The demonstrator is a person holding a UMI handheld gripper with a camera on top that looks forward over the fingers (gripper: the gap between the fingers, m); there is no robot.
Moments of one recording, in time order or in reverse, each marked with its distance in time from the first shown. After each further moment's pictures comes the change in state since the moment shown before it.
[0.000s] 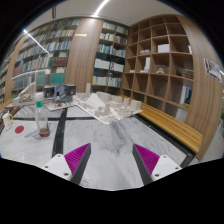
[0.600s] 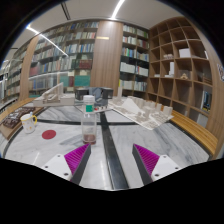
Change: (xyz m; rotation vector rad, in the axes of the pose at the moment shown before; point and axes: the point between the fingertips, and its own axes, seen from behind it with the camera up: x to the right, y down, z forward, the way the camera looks) arm -0.208 -0.019 -0.021 0.039 -0.230 -0.032
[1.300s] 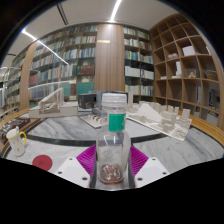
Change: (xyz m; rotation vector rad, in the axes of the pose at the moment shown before) arm -0.098 -0.041 0.195 0.090 -0.044 0.061
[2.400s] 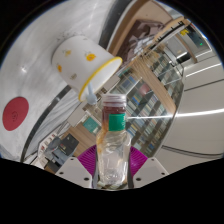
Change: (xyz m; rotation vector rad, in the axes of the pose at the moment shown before) arm -0.334 -0.145 -0.031 0.669 0.248 -2.254
